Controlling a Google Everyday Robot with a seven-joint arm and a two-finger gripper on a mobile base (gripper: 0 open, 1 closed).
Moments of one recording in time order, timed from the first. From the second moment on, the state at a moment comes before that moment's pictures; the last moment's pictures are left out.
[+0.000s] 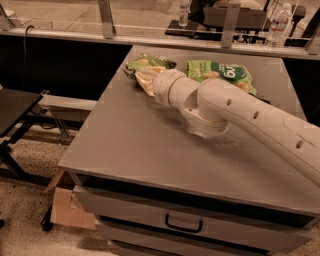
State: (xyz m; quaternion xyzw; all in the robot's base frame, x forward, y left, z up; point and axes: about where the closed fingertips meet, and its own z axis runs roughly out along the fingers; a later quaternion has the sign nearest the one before) arm 0.697 0.039 0.886 -0.36 0.65 0.14 0.65
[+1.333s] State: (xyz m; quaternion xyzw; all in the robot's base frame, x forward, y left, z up) arm 0.656 -0.045 0.882 -0.31 0.69 0.08 0.65
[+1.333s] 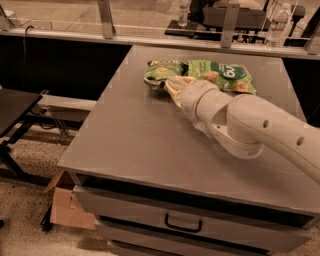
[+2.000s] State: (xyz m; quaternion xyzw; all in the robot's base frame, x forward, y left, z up) arm 0.632 -0.083 0.865 -0.27 0.71 0.06 0.65
